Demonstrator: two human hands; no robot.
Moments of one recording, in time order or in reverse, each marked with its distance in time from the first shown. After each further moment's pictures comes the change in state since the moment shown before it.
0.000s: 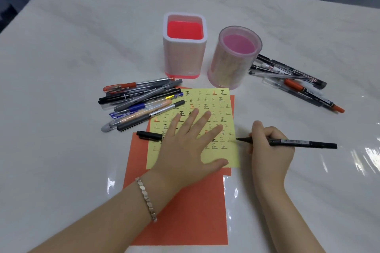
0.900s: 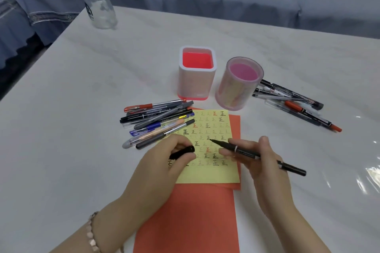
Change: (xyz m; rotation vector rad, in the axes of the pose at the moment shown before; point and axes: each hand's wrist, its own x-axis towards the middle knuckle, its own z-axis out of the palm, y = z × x) left_hand -0.046 -0.016 -0.075 -0.735 0.264 -0.245; right_hand -0.023 -0.020 -0.001 0.088 -0.522 0.058
